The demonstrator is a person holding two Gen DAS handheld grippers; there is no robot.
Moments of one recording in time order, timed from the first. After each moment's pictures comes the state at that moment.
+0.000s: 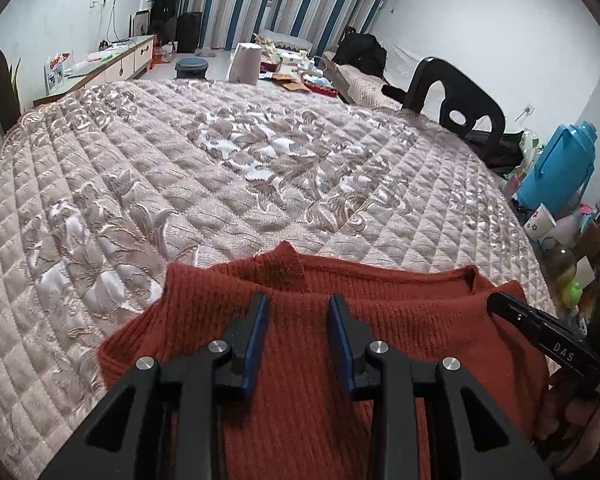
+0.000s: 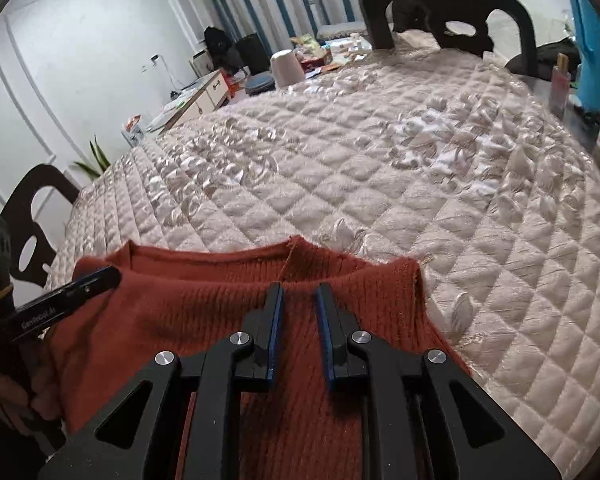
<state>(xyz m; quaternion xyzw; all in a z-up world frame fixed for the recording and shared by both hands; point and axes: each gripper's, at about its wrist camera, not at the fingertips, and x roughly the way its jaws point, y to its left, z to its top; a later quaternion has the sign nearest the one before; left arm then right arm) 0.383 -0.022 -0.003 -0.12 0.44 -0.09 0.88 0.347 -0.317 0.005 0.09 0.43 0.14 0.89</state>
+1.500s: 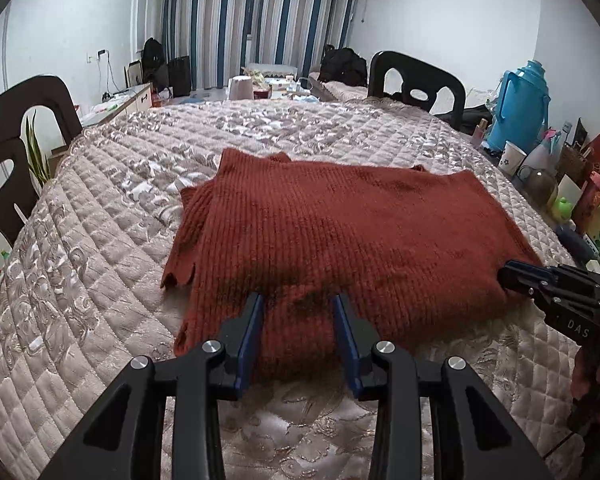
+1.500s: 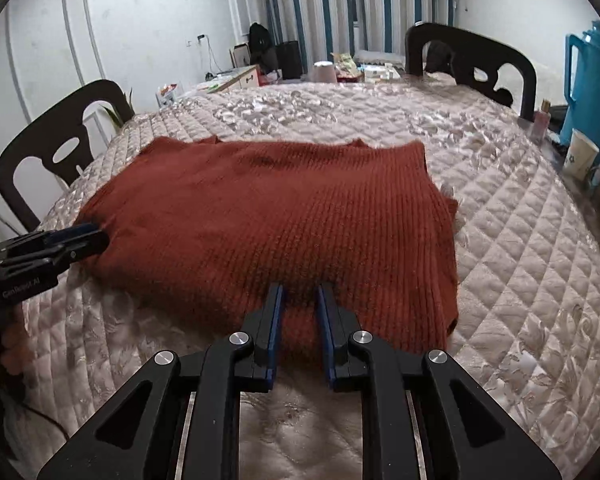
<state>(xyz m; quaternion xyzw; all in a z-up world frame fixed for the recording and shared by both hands) 0.218 -0.023 0.003 -0.03 0.39 -0.09 0.92 0.196 -0.291 0.005 -0.02 0.39 0.17 0.91</state>
